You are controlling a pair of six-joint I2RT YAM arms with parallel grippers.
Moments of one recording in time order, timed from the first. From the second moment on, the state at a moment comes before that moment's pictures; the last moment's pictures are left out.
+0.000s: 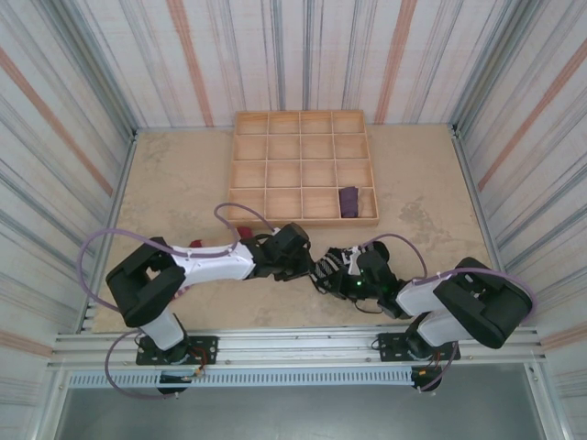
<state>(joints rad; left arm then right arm) -0.98 1.65 0.89 -0.20 0.08 -1.09 0.72 1.39 0.11 0.68 -0.41 1.17</state>
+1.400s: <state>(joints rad) -0.91 1.93 1.37 -0.80 0.17 -0.97 0.81 0.82 0.42 -0.30 -0.10 0.83</state>
